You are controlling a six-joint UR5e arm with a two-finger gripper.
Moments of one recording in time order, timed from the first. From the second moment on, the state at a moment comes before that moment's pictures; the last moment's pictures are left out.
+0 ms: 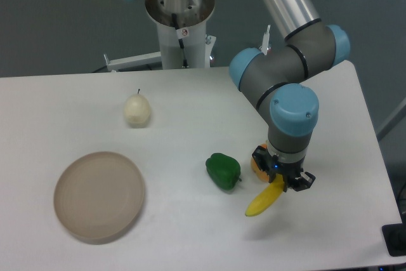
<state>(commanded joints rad) 2.32 -2.13 -1.37 -1.08 1.61 1.14</state>
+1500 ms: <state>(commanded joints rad) 2.10 -2.24 -1.32 -1.10 1.60 0.19</state>
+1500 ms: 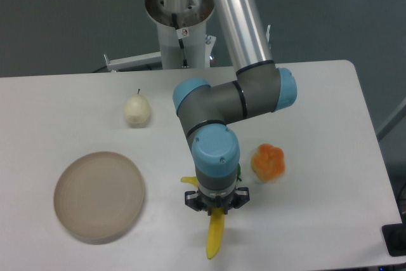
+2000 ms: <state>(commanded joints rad) 2.10 -2.24 -1.40 -1.02 1.61 0.20</state>
